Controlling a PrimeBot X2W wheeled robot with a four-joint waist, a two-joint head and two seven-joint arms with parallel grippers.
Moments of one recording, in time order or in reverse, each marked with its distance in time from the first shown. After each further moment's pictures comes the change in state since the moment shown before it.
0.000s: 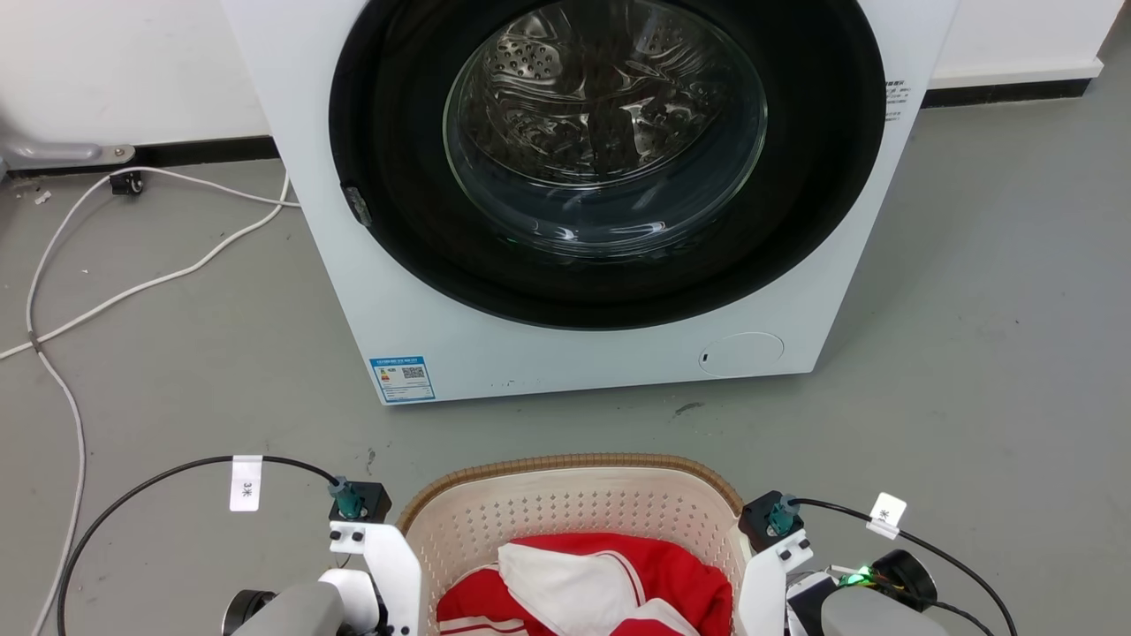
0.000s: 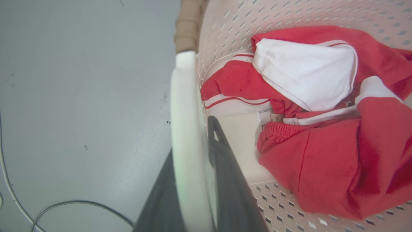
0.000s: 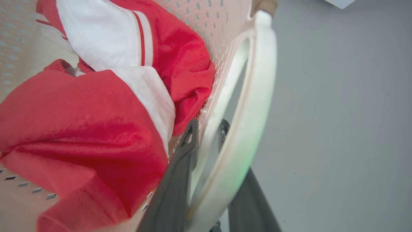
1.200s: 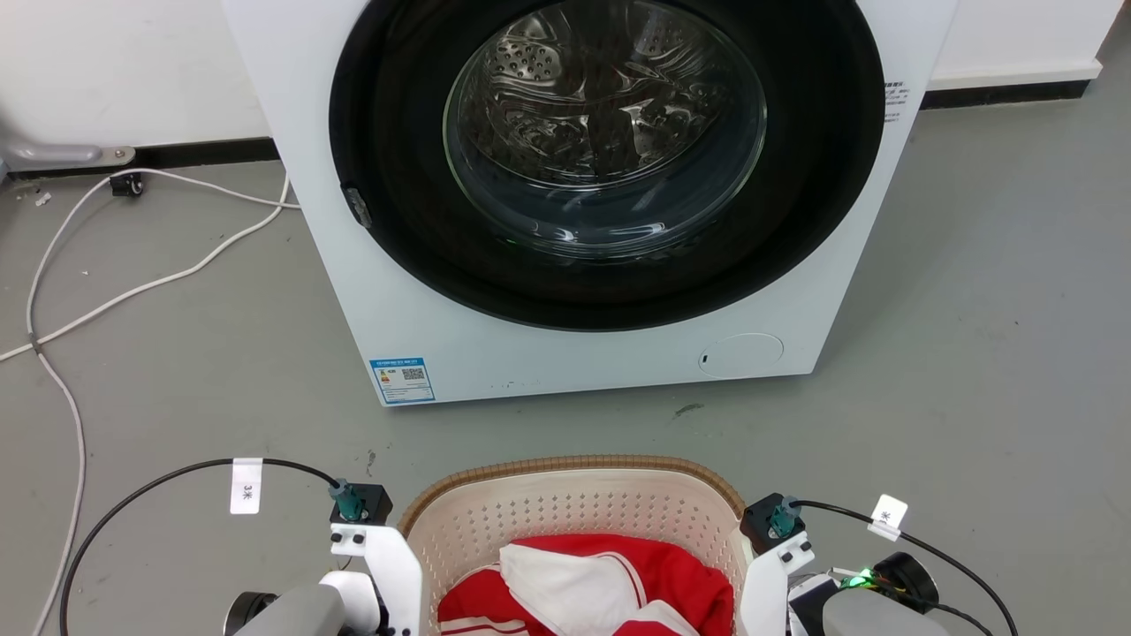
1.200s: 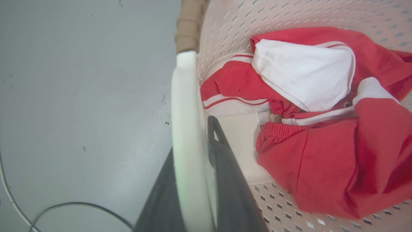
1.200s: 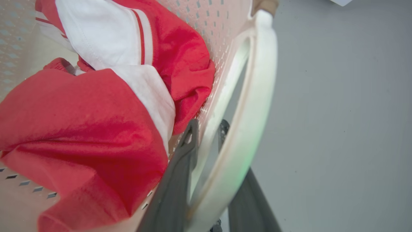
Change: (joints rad) left arm -0.004 0.003 -0.059 -0.001 -0.061 0.000 -0.018; right arm -0.004 0.000 0.047 0.010 0.049 0.000 -0.006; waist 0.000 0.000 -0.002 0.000
